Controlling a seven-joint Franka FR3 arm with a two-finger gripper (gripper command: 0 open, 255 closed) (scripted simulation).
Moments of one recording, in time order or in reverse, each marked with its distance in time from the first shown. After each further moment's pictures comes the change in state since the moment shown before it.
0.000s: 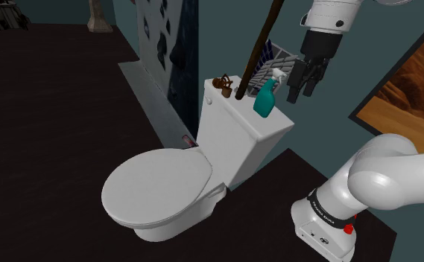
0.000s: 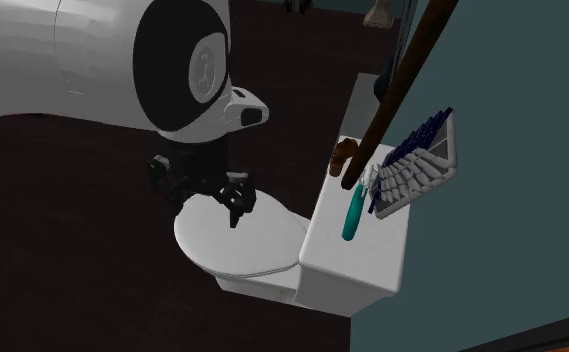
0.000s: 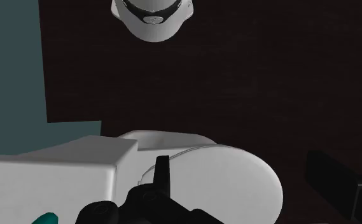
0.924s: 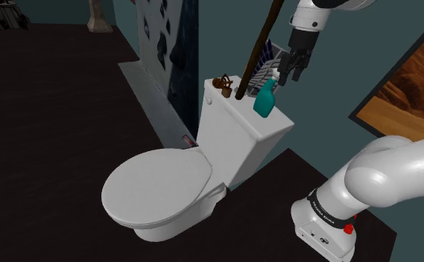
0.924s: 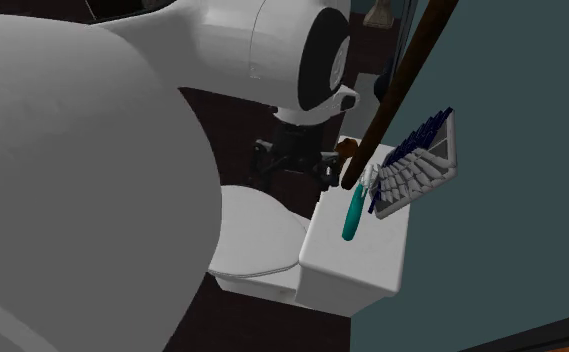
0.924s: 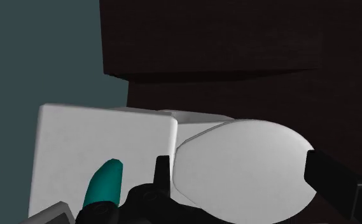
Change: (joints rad) arm -0.086 0.299 -0.167 0.123 -0.174 0.198 -0.207
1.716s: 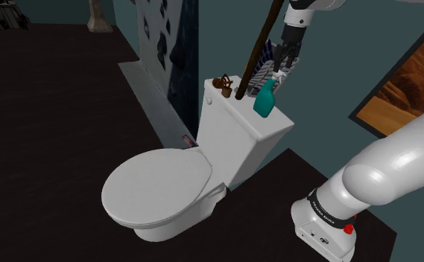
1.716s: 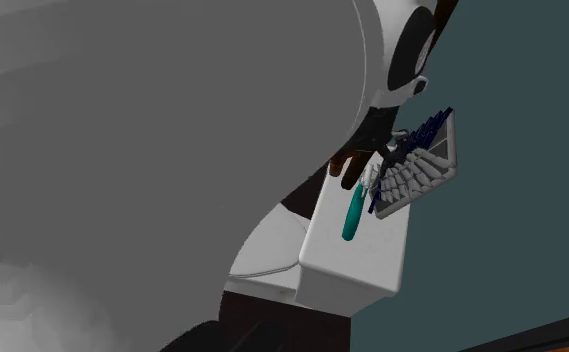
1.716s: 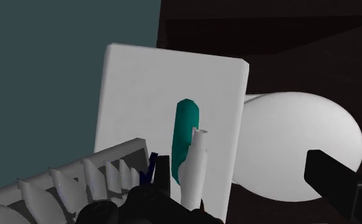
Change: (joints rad) arm -0.057 0.367 -0.133 0.287 -0.047 0.124 -0.185
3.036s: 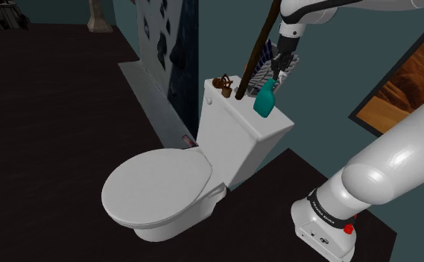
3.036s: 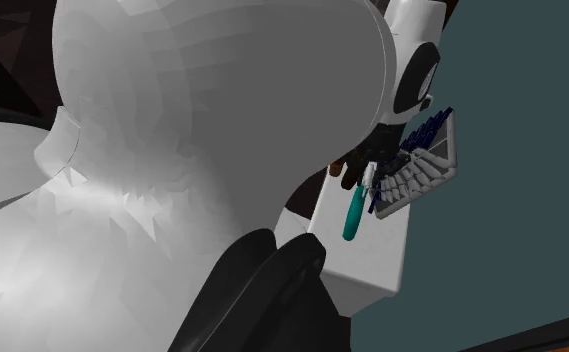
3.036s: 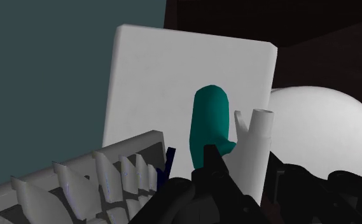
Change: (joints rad) arm -0.018 0.100 -0.028 -0.002 0.008 0.112 -0.042
